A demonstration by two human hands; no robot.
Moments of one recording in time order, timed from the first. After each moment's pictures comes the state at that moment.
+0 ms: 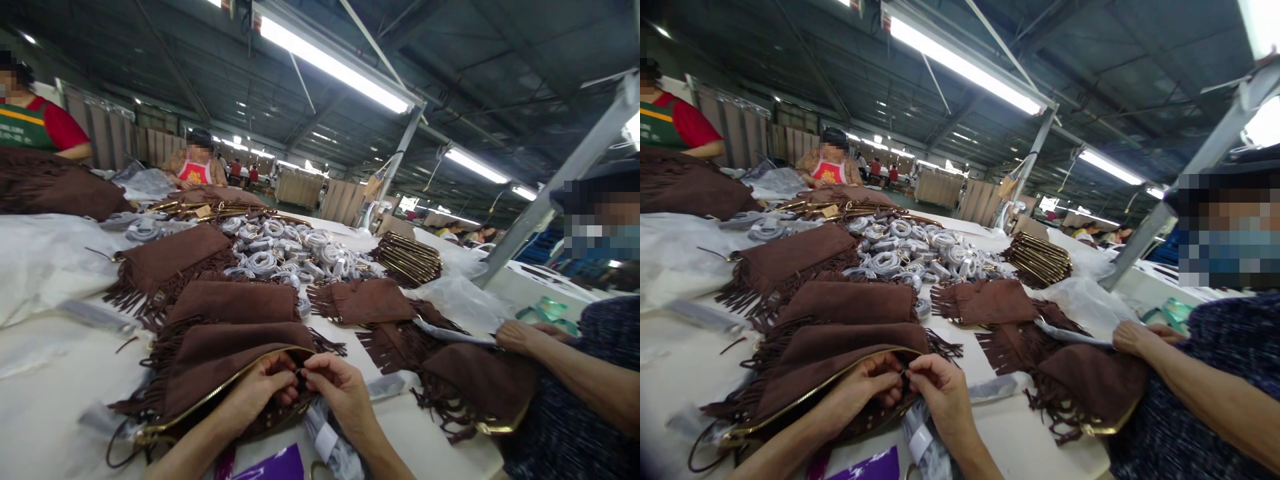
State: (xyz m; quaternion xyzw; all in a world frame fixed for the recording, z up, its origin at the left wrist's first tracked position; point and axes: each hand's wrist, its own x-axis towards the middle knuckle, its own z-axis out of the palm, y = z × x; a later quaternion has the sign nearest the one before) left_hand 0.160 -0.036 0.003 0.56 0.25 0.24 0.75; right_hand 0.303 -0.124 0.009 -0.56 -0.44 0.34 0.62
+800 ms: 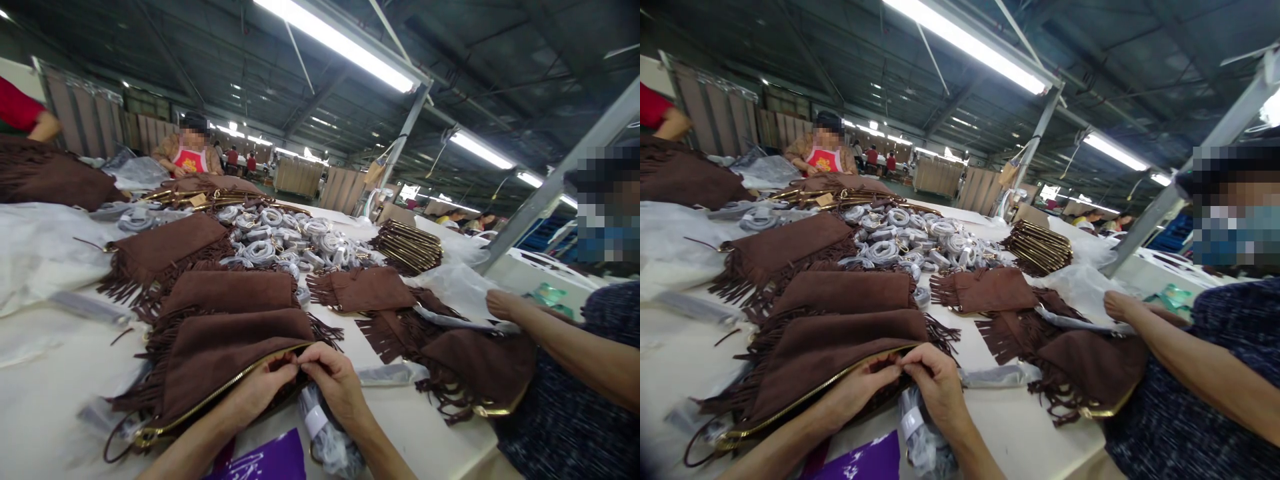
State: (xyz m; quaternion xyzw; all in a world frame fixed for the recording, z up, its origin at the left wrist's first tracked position) left_hand 0.164 -0.046 0.005 0.63 0.26 0.24 0.69; right_hand 0.305 -0.126 0.005 -0.57 -0.56 0.23 0.55
